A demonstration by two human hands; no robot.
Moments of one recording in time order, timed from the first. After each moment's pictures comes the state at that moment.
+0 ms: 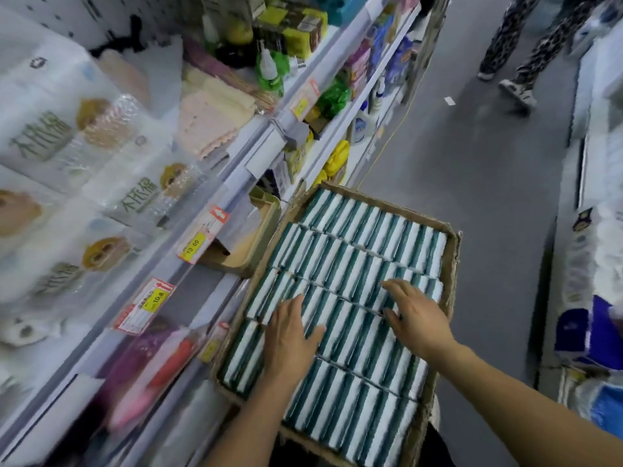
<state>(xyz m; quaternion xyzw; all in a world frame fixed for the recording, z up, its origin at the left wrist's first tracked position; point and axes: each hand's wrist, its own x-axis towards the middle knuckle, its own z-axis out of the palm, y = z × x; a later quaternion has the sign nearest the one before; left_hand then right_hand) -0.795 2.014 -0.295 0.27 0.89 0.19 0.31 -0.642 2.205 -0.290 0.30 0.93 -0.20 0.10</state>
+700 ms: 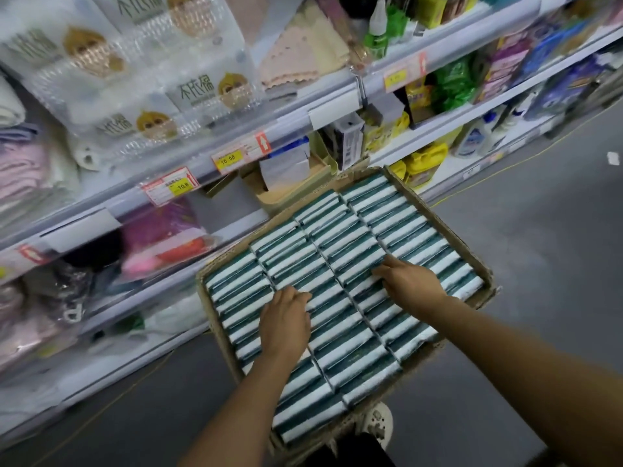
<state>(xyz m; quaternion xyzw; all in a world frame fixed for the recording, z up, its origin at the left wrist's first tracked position) -0.703 2.059 -0.299 0.09 0.97 0.09 0.20 -0.708 2.306 -0.304 -0.09 0.98 -0.07 0.19</state>
